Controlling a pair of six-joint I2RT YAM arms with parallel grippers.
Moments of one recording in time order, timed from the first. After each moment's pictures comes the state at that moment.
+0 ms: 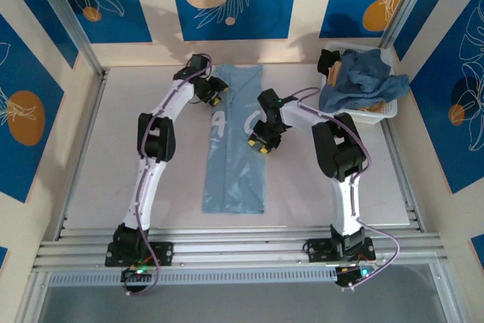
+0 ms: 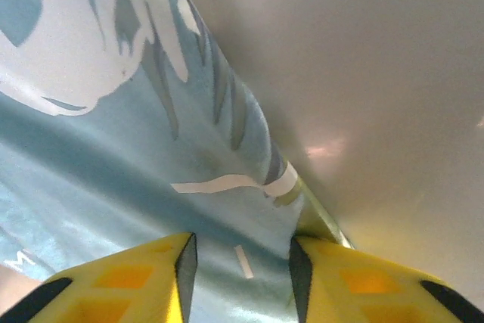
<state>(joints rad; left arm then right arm) -0.28 2.69 2.49 -0.77 0.37 -1.03 0.44 2.08 1.50 -0.82 -0.33 0.95</state>
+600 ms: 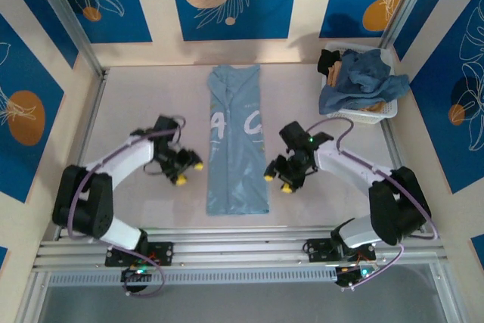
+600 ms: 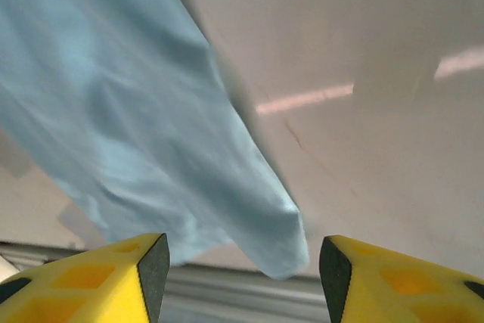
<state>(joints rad) -0.32 1.45 0.81 -0.78 0.47 -0.86 0.54 1.40 0.84 -0.84 -0.42 1.01</state>
